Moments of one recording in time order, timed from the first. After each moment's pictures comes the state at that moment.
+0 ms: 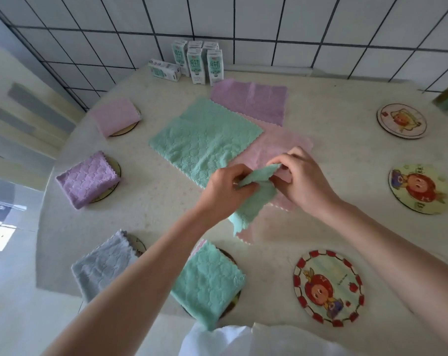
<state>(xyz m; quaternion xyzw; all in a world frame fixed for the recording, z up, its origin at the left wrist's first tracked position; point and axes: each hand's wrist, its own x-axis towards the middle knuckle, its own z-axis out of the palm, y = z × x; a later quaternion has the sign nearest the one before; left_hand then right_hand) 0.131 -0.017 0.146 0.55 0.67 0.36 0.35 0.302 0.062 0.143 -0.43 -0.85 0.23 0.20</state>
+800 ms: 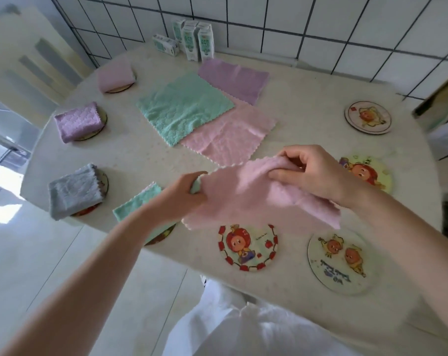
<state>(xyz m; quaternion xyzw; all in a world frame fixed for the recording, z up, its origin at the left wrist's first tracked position) 0.293 -0.116 0.184 0.44 0.75 0.28 0.40 0.506 0.043 0.213 -0.28 -0.81 0.51 0.09</state>
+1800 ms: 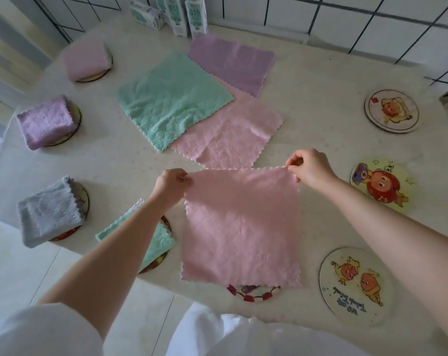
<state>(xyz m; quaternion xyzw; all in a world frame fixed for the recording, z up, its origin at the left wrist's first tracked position) 0.187 -0.017 0.035 0.28 0.87 0.22 0.35 0.454 0.175 0.050 -0.55 -0.77 0.33 0.02</state>
